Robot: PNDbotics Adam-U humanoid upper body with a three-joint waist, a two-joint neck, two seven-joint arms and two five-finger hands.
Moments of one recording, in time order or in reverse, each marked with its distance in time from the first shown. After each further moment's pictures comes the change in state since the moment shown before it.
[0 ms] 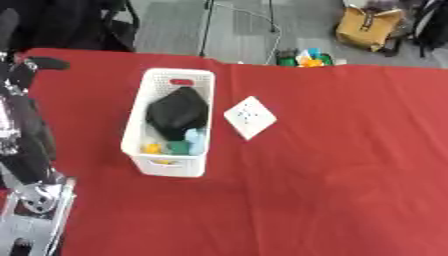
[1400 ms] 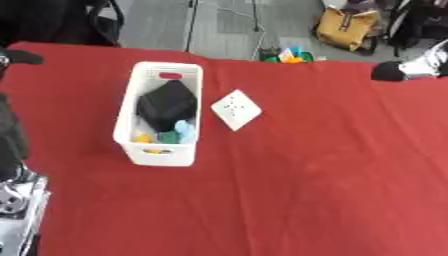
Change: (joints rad) left arm 0.018 0.009 -0.037 0.000 0.047 0.004 -0.063; right arm -0.574 -0.182 0.359 0.421 0.032 -0.155 0.713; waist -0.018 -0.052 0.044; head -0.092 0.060
